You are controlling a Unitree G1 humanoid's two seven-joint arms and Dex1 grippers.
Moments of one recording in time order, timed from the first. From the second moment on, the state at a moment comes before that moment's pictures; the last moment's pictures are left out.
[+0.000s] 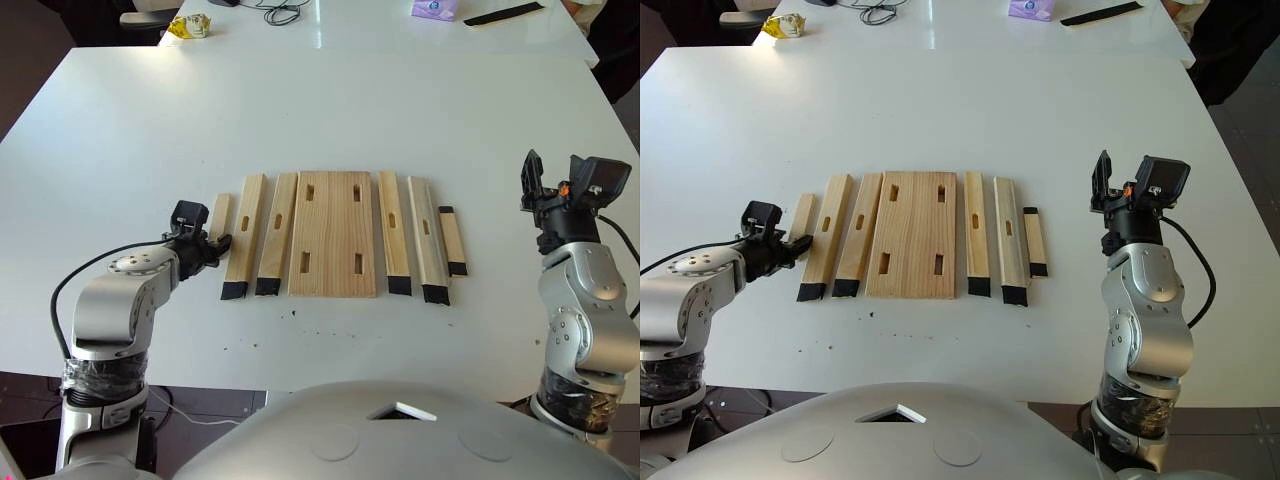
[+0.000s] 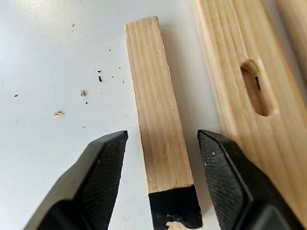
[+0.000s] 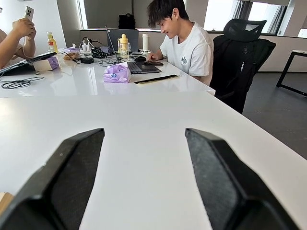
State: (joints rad) left arm 0.05 0.55 0.15 -0.44 -0.30 1.22 -0.26; right arm 0.11 -0.18 -0.28 -0.64 0.22 0.61 -0.03
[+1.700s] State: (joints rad) left arm -0.42 0.45 0.17 -0.52 -1.16 1.03 -0.75; right arm -0.52 -0.72 -0.30 -0.29 1.50 1.24 0.73
